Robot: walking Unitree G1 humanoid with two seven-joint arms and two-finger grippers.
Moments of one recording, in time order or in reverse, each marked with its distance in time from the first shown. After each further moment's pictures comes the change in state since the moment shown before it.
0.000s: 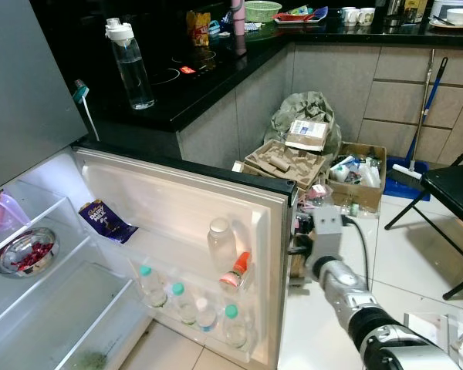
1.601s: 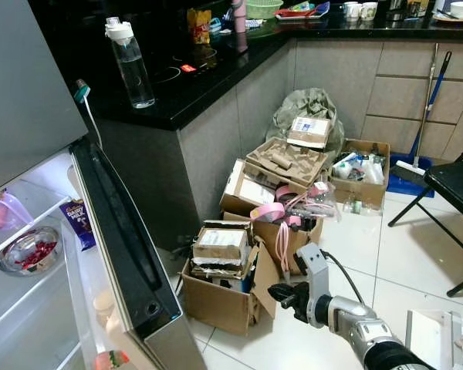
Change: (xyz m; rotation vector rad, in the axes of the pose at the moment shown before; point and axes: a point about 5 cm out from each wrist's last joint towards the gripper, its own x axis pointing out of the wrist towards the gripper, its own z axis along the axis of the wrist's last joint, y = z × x) left arm 0.006 -0.055 0.016 -0.106 -0.015 0.040; right arm -0.035 0.001 -0.063 0.052 0.242 0.388
